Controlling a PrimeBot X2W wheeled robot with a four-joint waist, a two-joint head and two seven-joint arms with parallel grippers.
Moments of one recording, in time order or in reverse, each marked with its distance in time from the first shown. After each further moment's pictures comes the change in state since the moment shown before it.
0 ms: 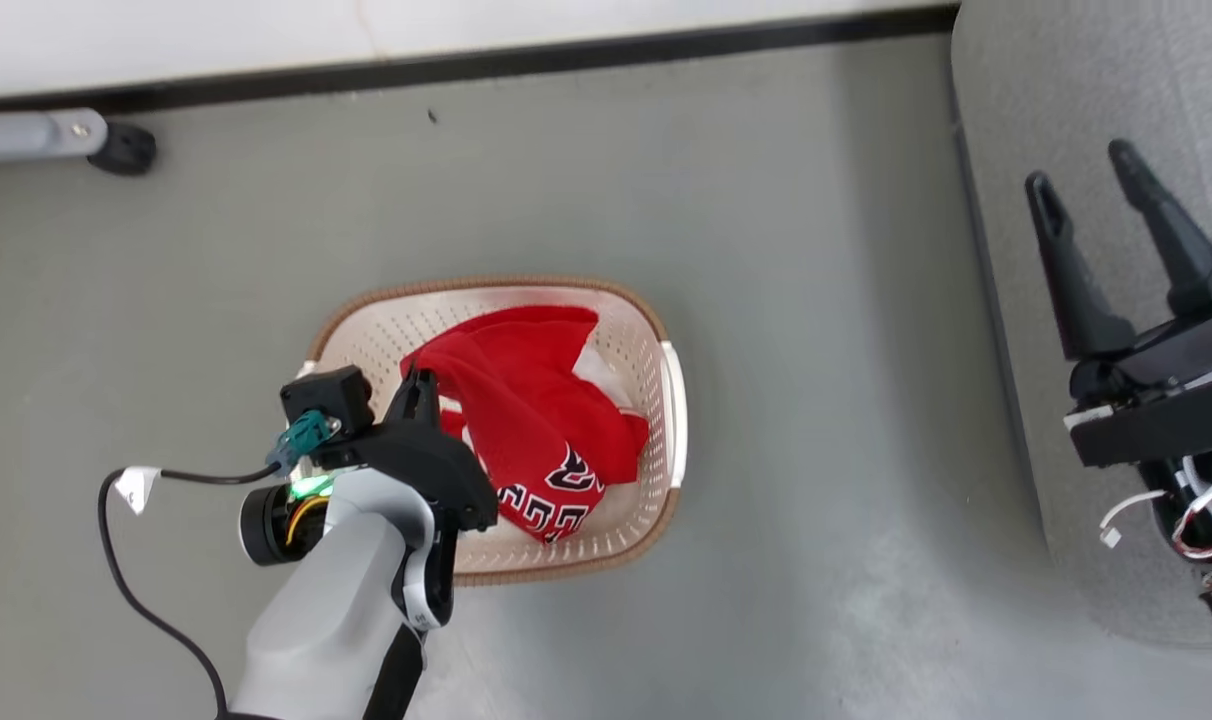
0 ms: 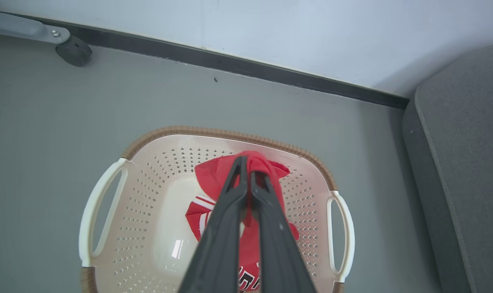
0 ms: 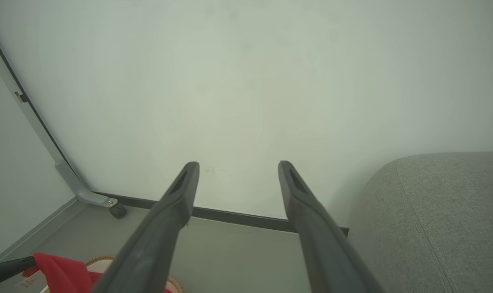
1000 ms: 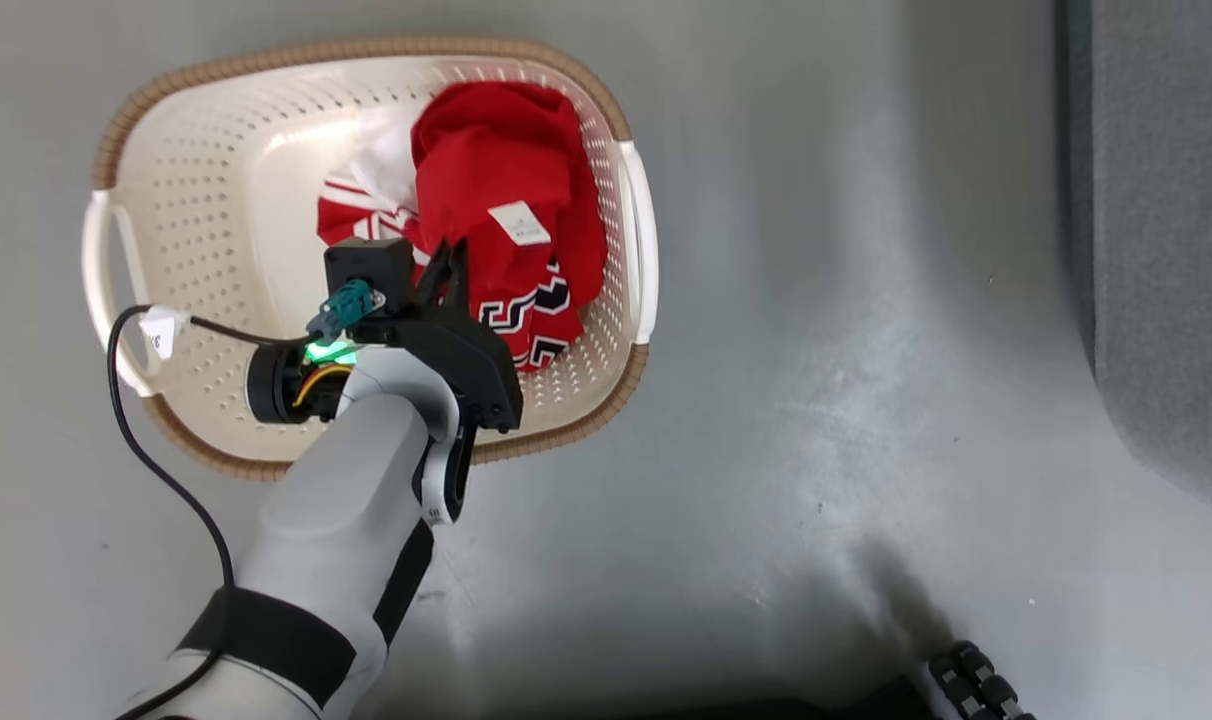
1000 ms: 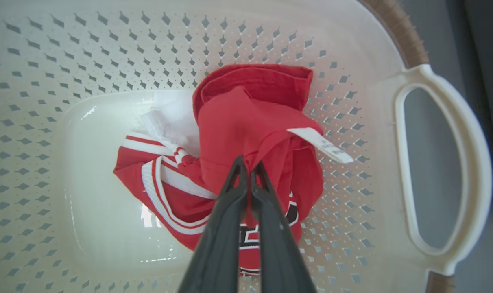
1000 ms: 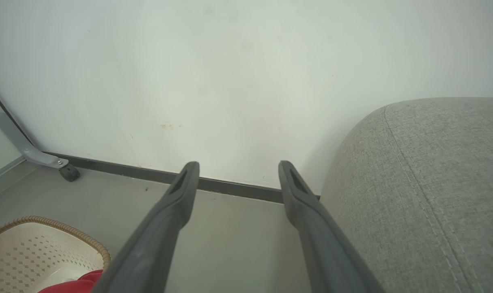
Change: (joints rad) left arm -0.232 0.001 -0.244 0.084 -0.069 0.000 0.000; right arm -0.112 -0.137 -0.120 -0.194 0.011 0.000 -0.003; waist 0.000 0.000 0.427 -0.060
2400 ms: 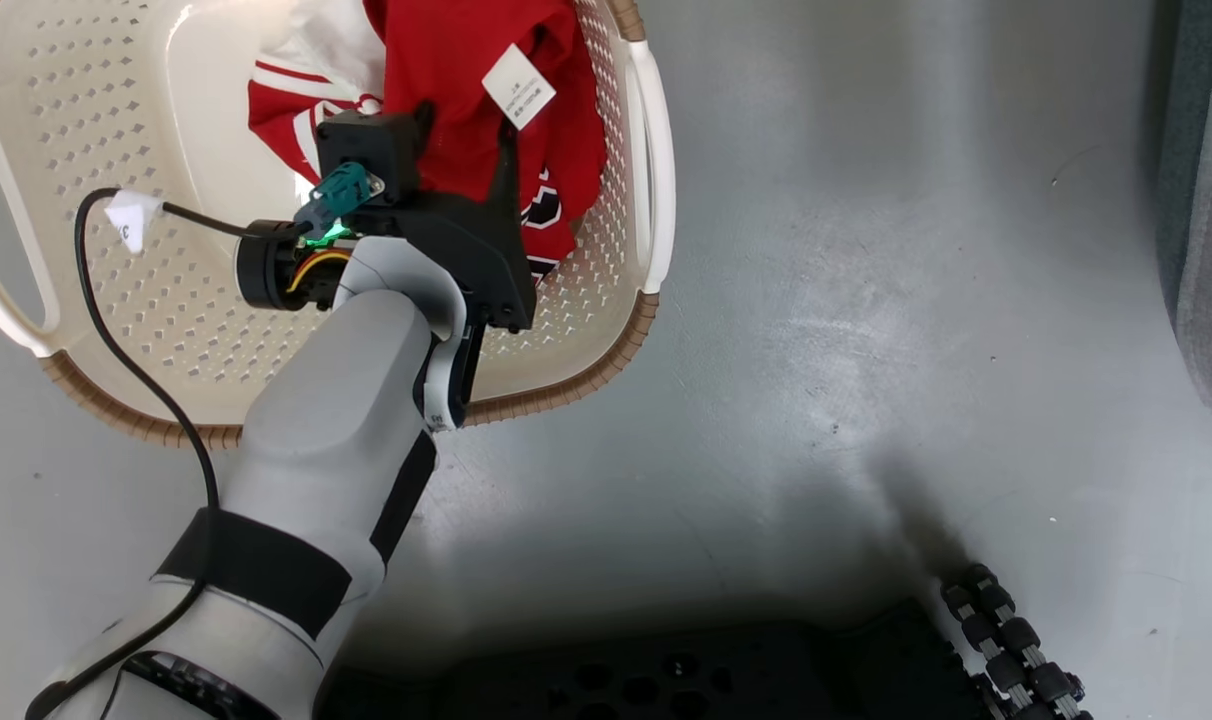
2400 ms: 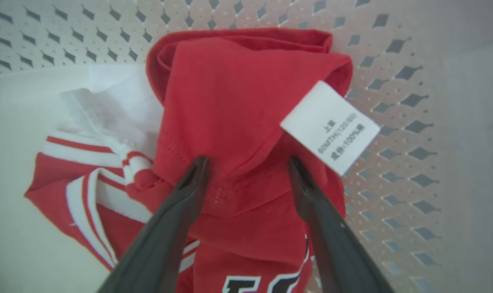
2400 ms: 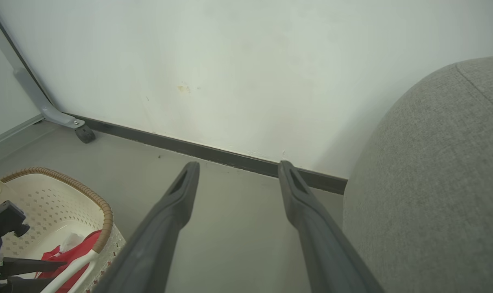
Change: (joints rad) left arm -0.117 -0.001 0.055 -0.080 0.068 0.000 0.037; right arm -0.004 -0.076 -0.037 -0.171 -0.046 -0.001 0.003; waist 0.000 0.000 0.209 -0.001
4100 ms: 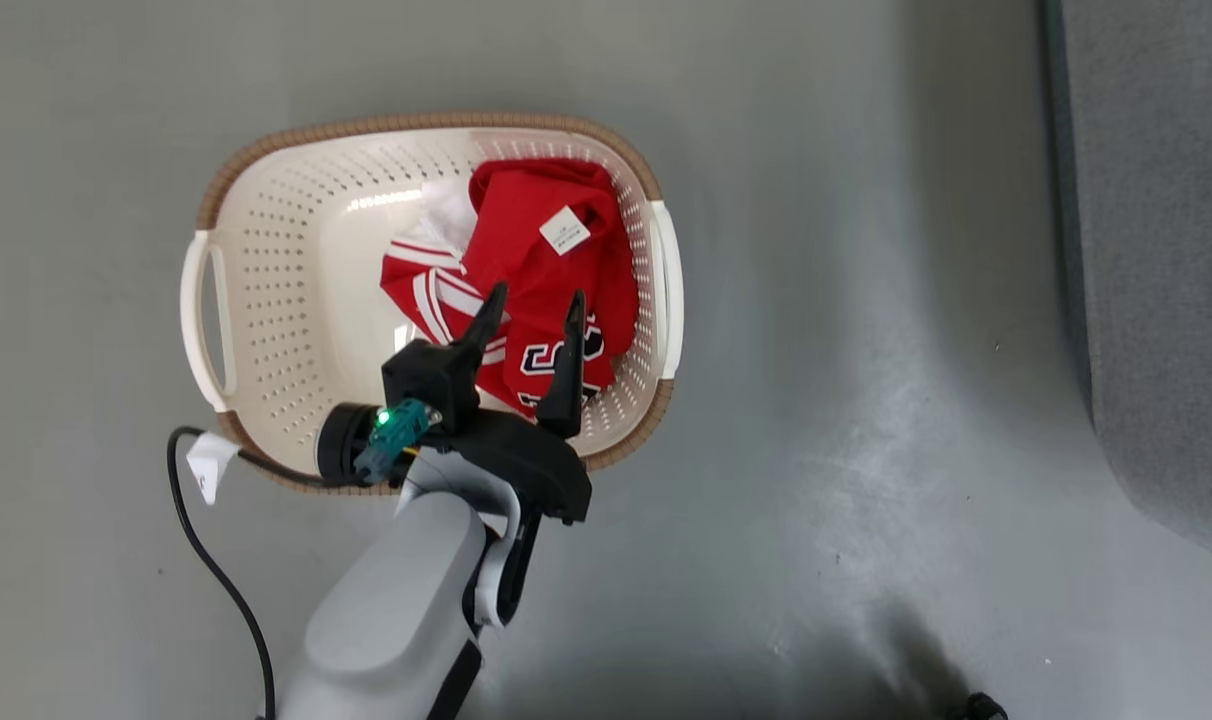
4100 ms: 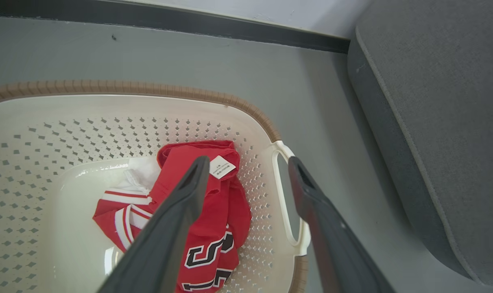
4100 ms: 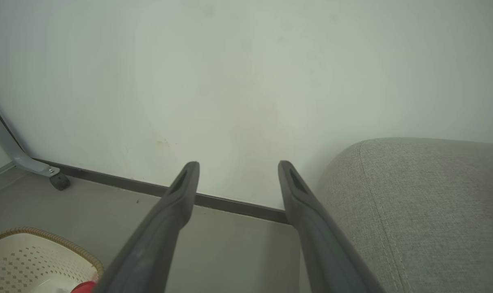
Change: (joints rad) left arm 0.426 0.006 0.140 -0.377 0.217 0.000 -0.040; right arm 0.070 0.089 -0.010 0.217 -0.018 -0.001 0.000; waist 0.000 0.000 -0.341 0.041
